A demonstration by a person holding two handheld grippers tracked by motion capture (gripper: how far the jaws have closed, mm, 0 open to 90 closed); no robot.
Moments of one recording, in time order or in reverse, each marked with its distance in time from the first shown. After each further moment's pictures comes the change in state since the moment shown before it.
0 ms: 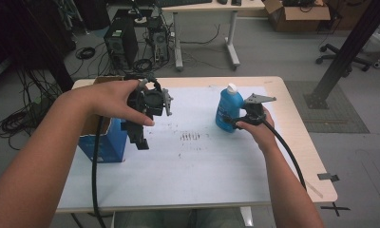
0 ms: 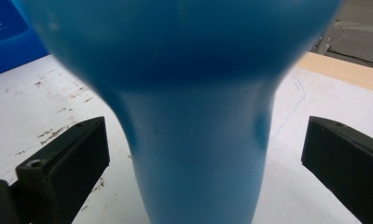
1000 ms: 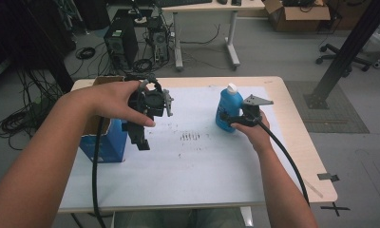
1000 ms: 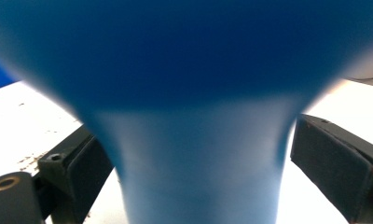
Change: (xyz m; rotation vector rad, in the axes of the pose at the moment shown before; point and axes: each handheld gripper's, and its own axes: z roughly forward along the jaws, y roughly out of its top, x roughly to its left) left arm 0.000 0.001 0.002 -0.002 0.003 -0.007; right arm 0.005 -0.005 0.012 -0.091 -0.042 0.008
